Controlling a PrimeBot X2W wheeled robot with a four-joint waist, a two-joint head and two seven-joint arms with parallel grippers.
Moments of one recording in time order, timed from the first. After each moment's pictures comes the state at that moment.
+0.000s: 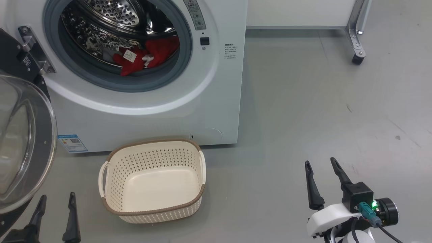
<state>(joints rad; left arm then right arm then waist) 0.11 0.08 0.16 0.22 -0.23 -0.12 -0.26 -0.01 -0.05 0.23 0.27 0.18 -0.11 -0.26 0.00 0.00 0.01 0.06</state>
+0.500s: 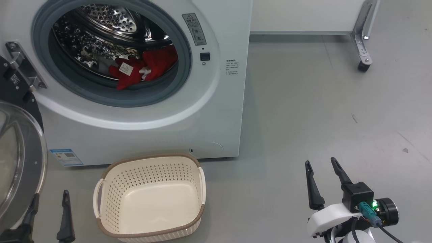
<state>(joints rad) 0.11 0.08 0.20 0.20 -0.20 -0.13 -0.26 -0.01 -0.05 0.23 0.27 0.18 -0.11 -0.26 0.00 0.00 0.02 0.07</state>
